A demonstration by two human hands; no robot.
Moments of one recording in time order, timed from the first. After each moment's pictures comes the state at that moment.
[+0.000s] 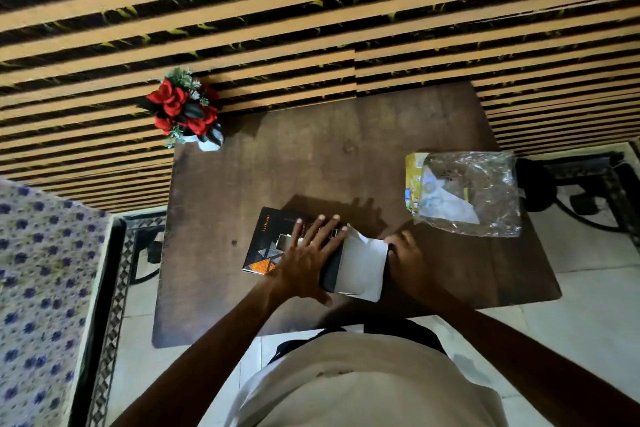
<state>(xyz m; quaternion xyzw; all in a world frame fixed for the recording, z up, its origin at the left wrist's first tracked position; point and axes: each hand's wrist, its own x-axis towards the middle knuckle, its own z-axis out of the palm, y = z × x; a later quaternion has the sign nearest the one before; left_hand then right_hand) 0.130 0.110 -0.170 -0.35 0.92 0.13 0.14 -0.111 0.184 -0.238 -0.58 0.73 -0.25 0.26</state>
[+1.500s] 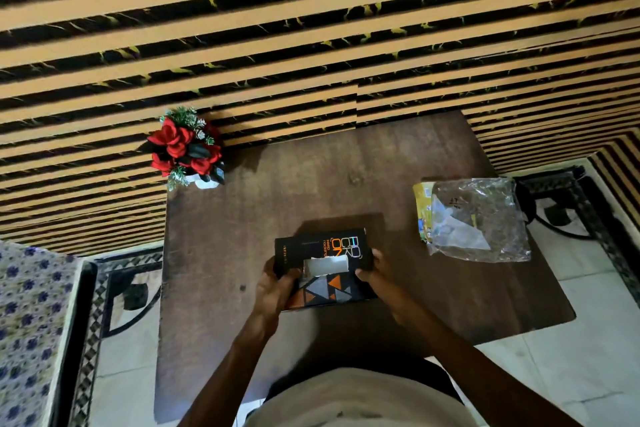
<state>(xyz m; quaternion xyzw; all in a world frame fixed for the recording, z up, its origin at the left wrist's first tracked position) 0.200 0.067 -0.162 -0.62 0.40 0.63 -0.24 -0.014 0.113 -0.164 -0.21 0.71 -0.33 0.58</state>
